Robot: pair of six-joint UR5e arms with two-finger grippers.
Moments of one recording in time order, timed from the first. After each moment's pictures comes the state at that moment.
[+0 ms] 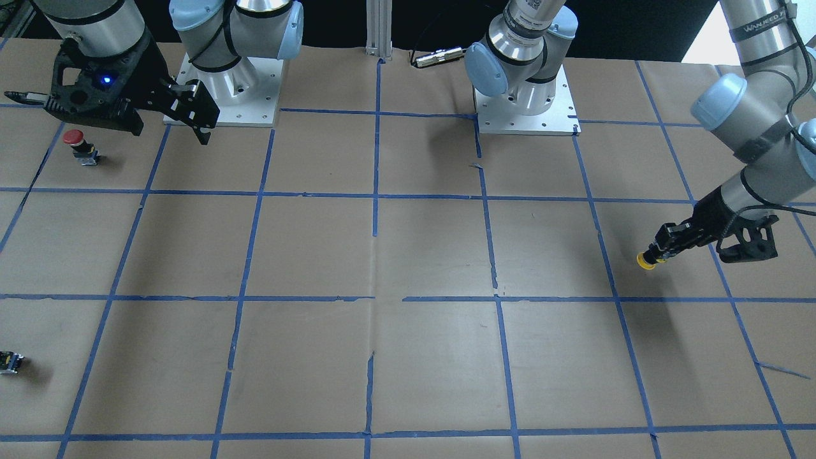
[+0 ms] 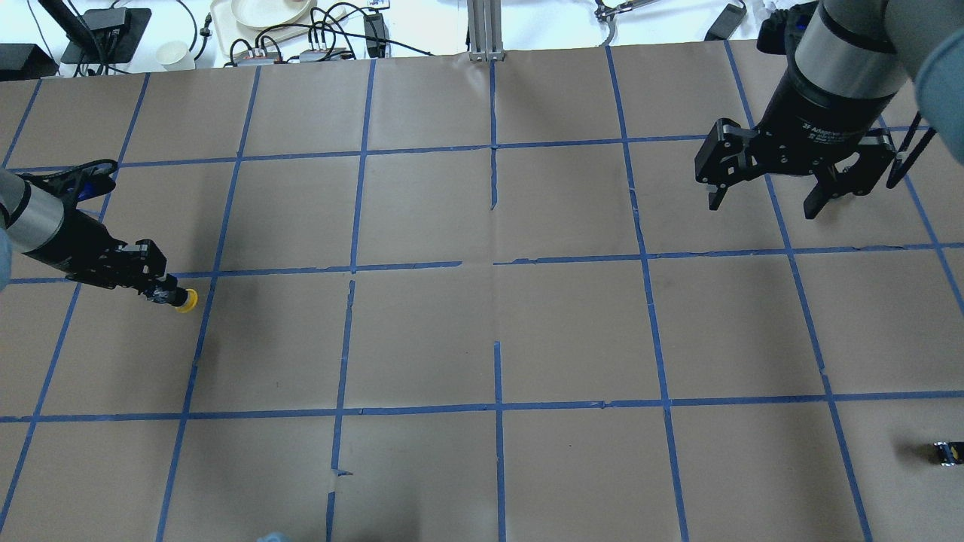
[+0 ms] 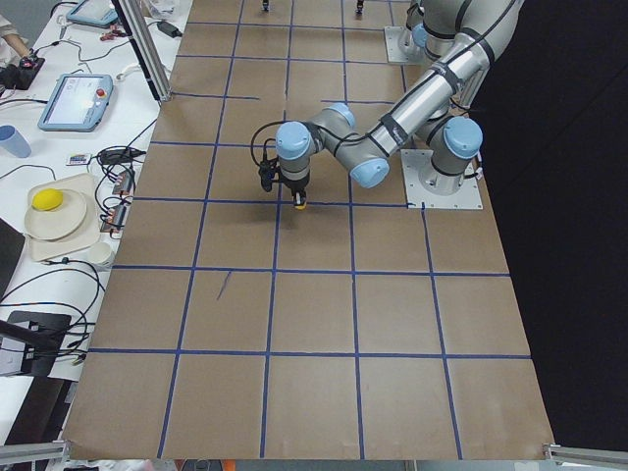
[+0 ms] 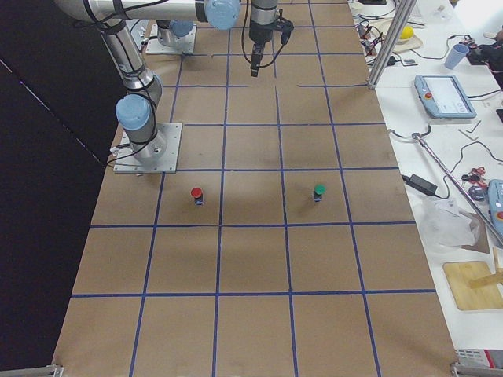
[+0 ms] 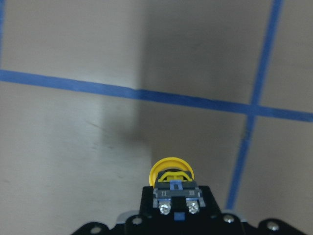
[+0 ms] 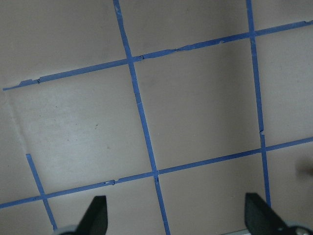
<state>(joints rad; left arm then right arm) -1.00 -1.70 -1.95 -1.25 1.35 0.52 1.50 -1.64 1.63 -1.49 -1.60 0.14</state>
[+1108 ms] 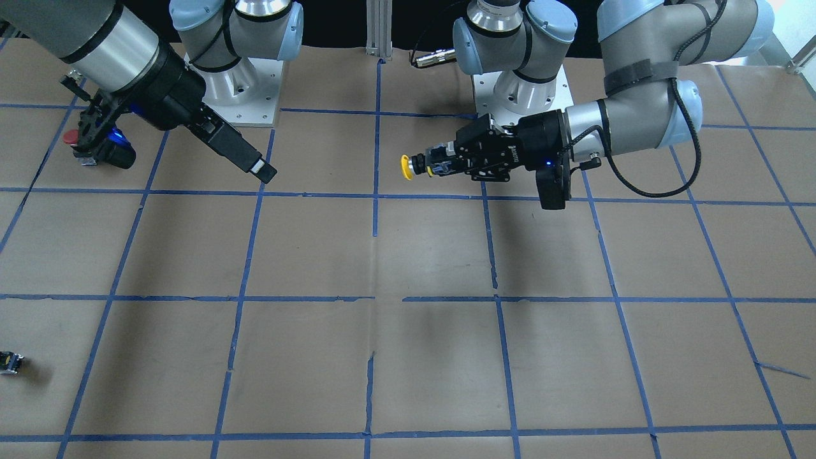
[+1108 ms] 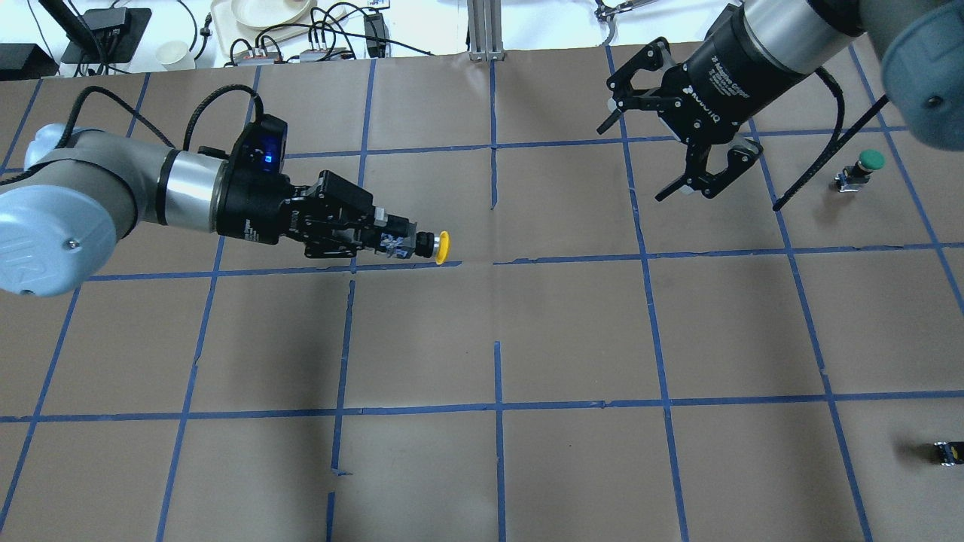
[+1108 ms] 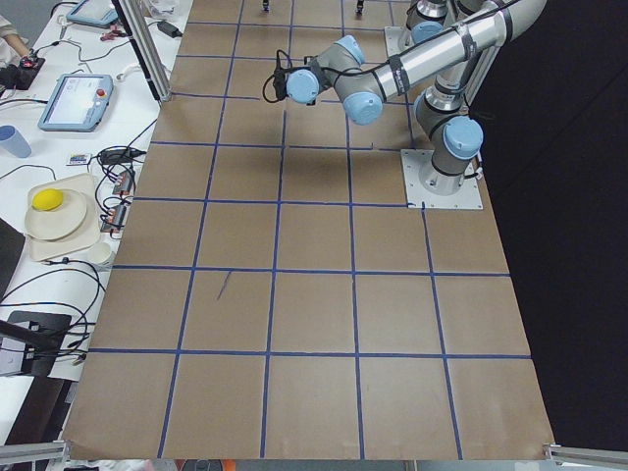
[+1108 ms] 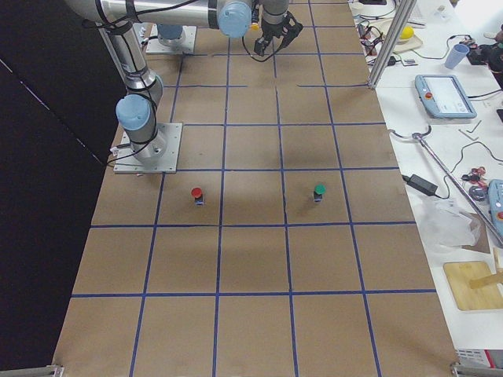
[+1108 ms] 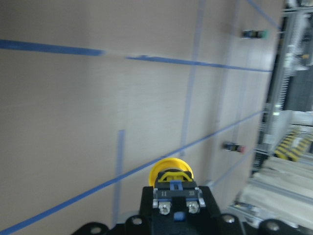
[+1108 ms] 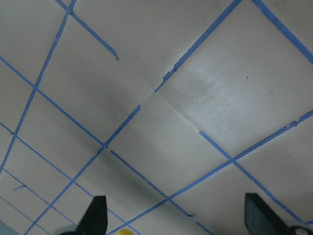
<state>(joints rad) -1.37 -1.57 -1.95 -1.75 0.44 0.53 1.49 -1.57 1.62 -1.57 -1.04 0.76</state>
